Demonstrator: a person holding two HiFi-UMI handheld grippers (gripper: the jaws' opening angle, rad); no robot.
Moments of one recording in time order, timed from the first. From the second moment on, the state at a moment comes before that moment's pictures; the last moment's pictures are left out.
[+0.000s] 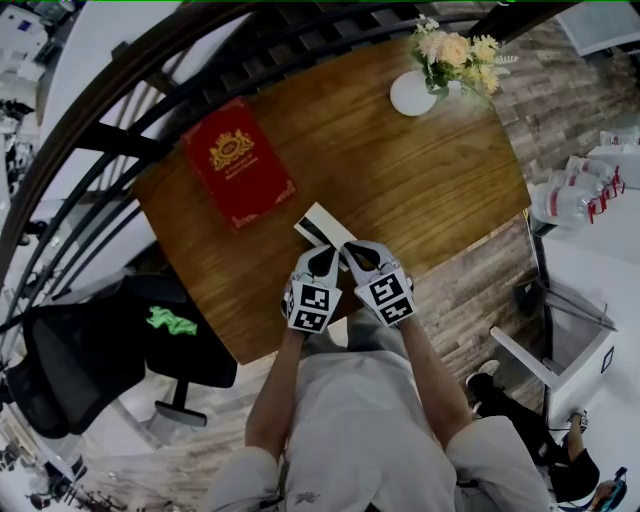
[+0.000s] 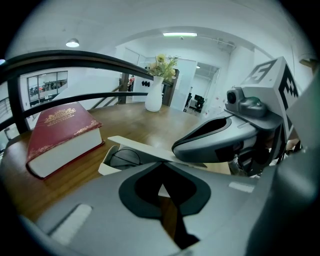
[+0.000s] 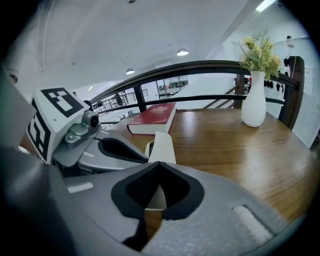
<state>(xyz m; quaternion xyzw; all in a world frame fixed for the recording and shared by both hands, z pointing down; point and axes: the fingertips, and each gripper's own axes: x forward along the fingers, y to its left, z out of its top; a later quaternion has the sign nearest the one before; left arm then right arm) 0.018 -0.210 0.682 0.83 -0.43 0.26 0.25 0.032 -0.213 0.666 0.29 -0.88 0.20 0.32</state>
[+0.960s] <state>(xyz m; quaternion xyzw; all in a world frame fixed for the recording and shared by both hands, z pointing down) 0.010 -0.192 0.693 0.82 -0.44 0.26 0.27 0.020 -0.196 0.673 0.27 -0.88 0.20 0.33</state>
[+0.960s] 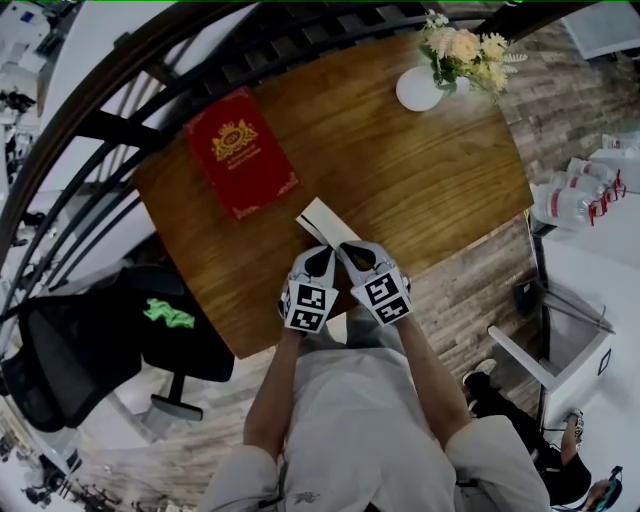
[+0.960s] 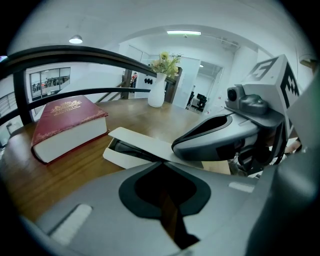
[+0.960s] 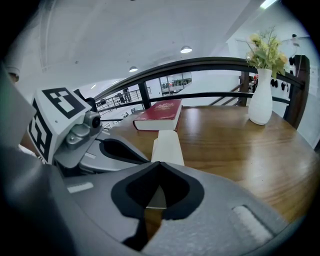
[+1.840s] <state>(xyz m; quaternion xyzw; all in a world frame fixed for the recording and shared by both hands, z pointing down) 0.004 -0.180 0.703 0.81 -0.44 0.26 0.28 0.011 -0.184 0.685 0.25 -0.88 0.21 0.33</state>
